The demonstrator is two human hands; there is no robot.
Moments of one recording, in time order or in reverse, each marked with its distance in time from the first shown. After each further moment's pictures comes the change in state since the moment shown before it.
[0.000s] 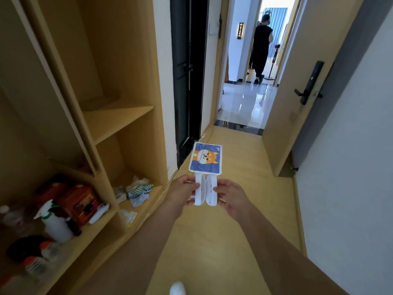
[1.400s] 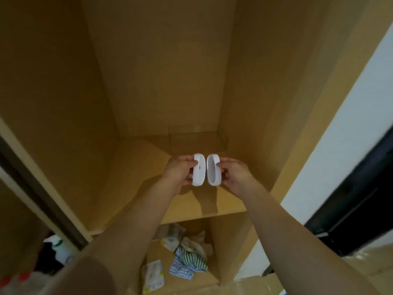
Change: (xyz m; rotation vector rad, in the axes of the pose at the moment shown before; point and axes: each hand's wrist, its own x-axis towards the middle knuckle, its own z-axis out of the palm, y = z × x) left_hand 0.564 0.269 -0.282 -0.344 0.992 0.012; right_hand 0.677 -0.221 0.480 -0.353 -0.839 0.214
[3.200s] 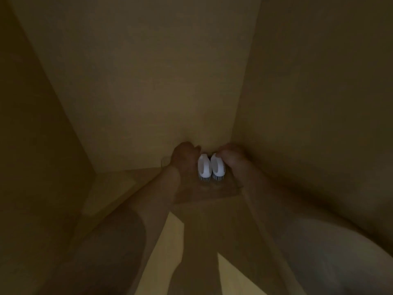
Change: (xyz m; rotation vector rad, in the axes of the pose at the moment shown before) left_hand 0.298 0.089 0.029 0.705 0.050 0.203; right_hand 0.249 -0.127 0.071 -0.860 0.036 -0.116
